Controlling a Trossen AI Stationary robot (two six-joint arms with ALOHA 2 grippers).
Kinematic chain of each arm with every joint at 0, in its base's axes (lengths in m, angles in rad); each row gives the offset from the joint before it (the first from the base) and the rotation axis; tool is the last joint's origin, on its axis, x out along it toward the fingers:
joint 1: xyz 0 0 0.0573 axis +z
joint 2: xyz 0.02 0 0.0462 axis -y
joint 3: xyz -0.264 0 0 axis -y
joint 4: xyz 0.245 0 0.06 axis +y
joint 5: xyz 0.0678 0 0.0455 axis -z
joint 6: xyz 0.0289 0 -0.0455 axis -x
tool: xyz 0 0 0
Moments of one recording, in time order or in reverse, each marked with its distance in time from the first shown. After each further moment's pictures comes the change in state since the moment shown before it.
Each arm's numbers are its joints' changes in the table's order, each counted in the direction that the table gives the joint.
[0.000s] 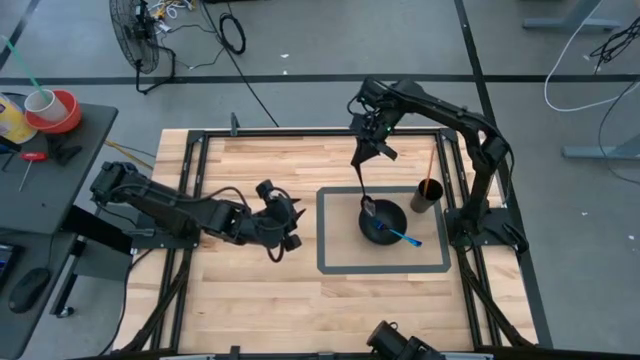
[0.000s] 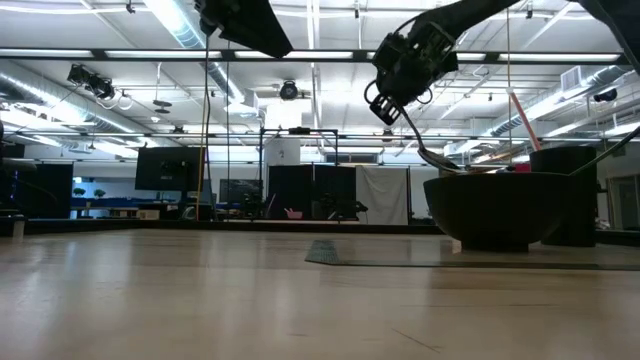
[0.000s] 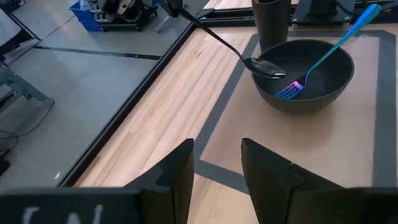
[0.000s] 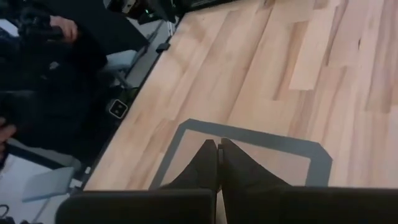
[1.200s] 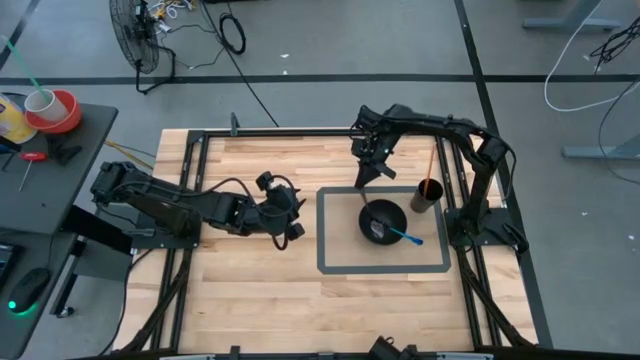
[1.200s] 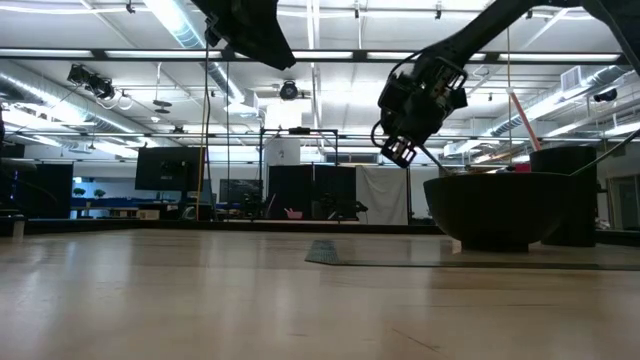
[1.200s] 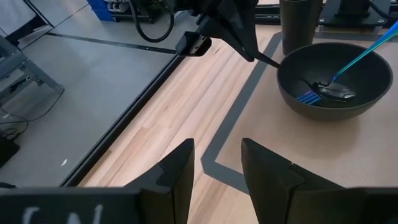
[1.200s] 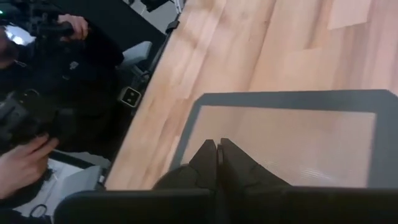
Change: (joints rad) left arm 0.075 -0.001 -0.001 -0.007 0.016 0.009; right arm 0.039 -0.001 -0.327 -0.208 -0.051 -0.072
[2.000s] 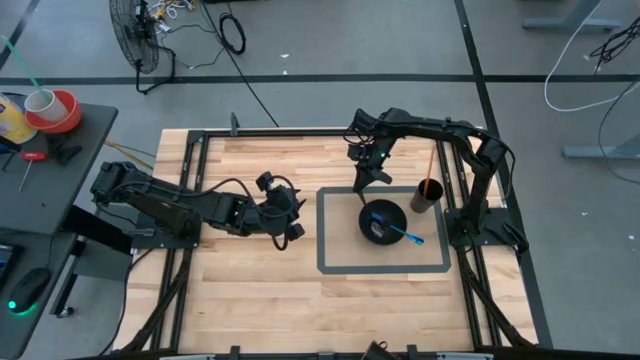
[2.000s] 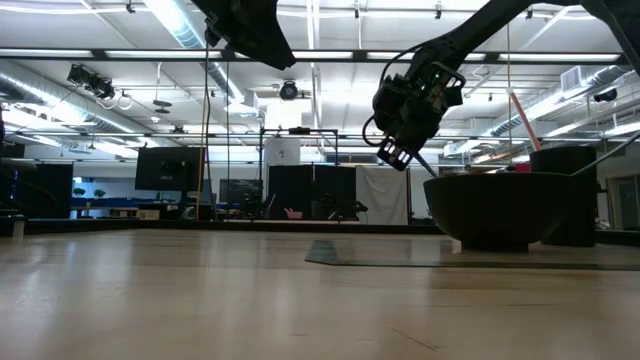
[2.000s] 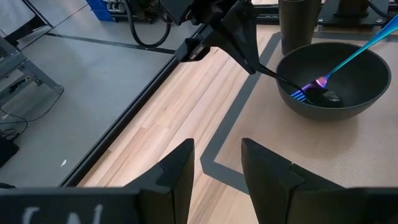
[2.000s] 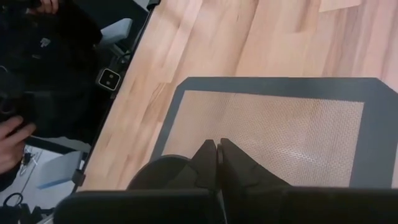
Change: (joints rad) left arm 0.000 0.000 0.000 0.000 0.000 0.000; right arm 0.043 0.000 0.000 -0.053 0.112 -0.043
